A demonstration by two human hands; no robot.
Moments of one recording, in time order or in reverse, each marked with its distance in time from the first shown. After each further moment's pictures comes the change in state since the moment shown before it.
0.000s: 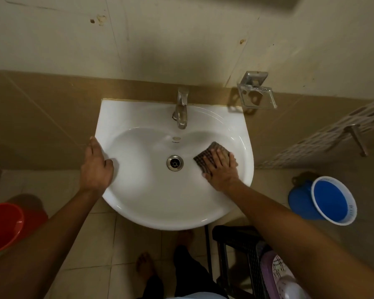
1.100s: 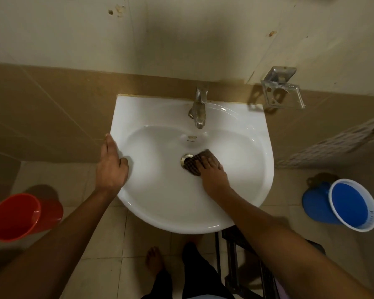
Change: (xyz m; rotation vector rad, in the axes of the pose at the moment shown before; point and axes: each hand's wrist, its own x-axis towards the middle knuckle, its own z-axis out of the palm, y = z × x) left_hand 0.003 -0.006 0.004 0.010 0.008 0.017; right_hand 0.021 -0.076 0.008 0.414 0.158 -0.077
